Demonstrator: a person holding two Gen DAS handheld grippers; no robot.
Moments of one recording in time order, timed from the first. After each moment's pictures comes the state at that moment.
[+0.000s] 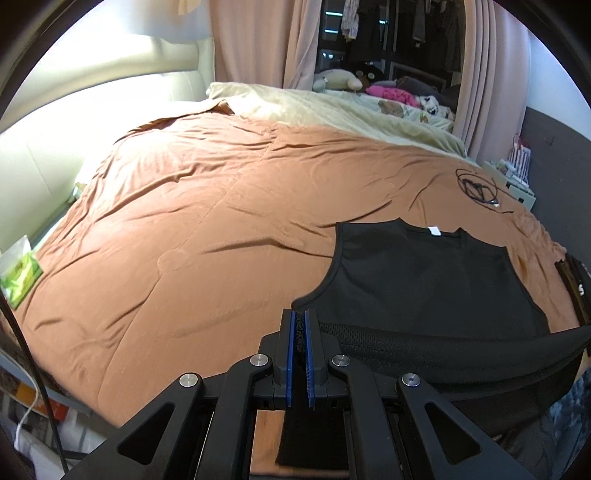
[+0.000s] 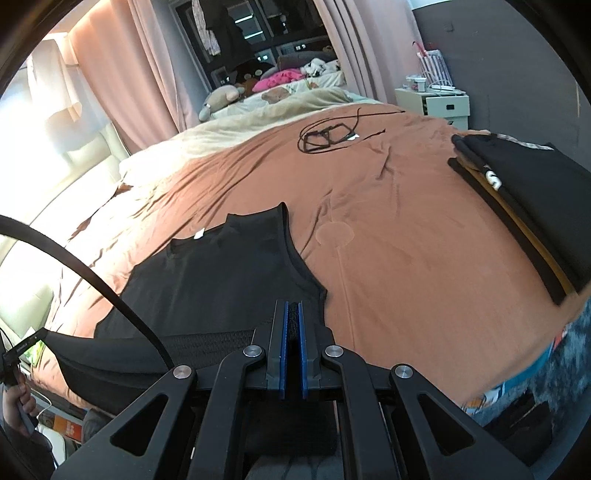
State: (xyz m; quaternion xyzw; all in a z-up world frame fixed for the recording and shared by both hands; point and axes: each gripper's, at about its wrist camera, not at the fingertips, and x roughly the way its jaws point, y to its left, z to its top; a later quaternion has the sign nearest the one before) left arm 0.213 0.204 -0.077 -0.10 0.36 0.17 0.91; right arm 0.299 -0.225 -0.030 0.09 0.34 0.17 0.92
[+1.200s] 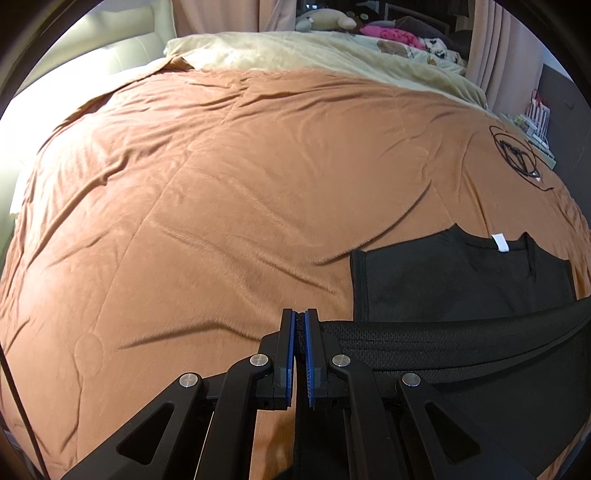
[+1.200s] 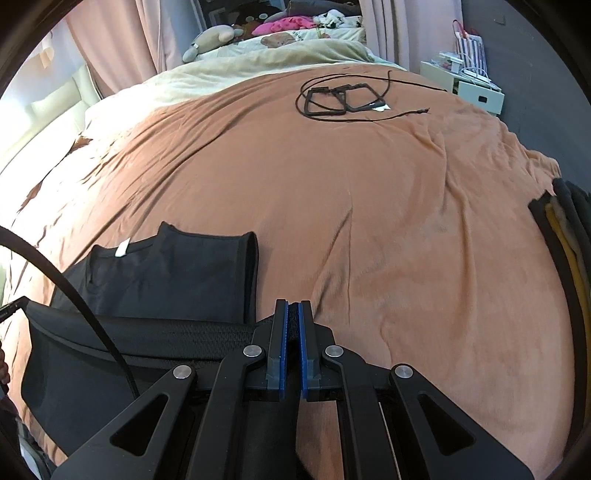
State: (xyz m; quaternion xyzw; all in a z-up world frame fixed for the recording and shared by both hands) left arm 0.416 0.264 -0.133 -0.08 0.47 0.15 0.87; right arm 0.528 -0.137 -0.058 0.00 0.42 0.16 0.89
